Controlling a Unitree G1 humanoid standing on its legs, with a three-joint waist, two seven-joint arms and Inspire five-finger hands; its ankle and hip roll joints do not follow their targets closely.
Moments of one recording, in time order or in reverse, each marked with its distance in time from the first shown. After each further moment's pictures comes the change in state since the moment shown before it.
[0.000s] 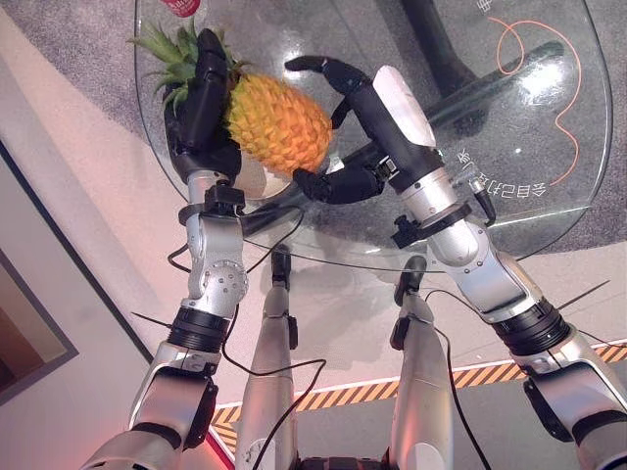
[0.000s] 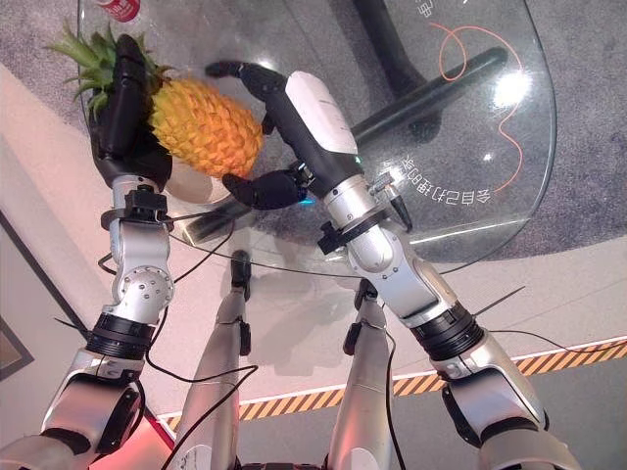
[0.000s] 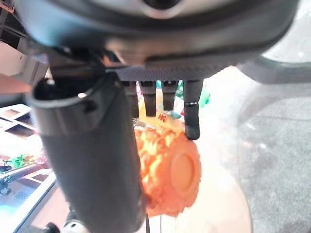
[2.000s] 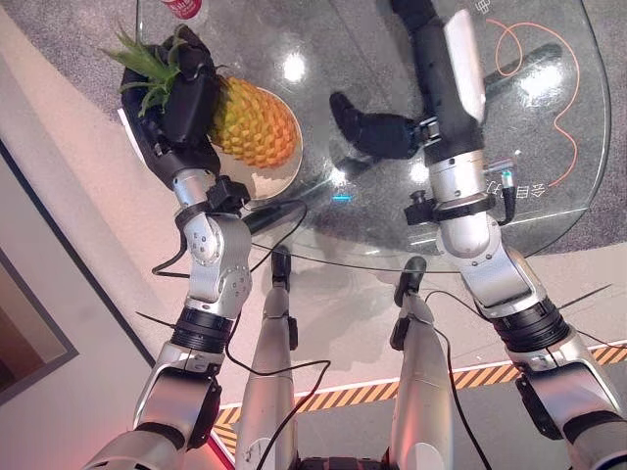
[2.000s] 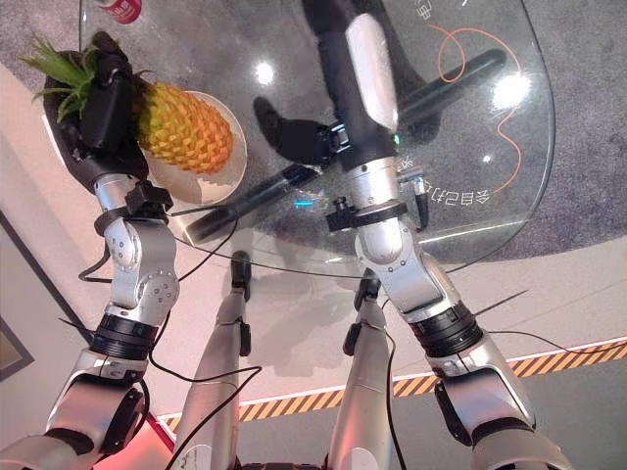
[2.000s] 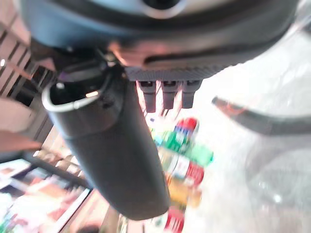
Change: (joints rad) left arm 0.001 -0.020 0.006 -0.009 0.472 -0.099 0.378; right arm 0.031 0.039 -0.136 -0.003 0.005 -0.015 -0.263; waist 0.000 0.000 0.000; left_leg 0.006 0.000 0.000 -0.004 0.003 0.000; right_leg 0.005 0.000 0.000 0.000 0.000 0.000
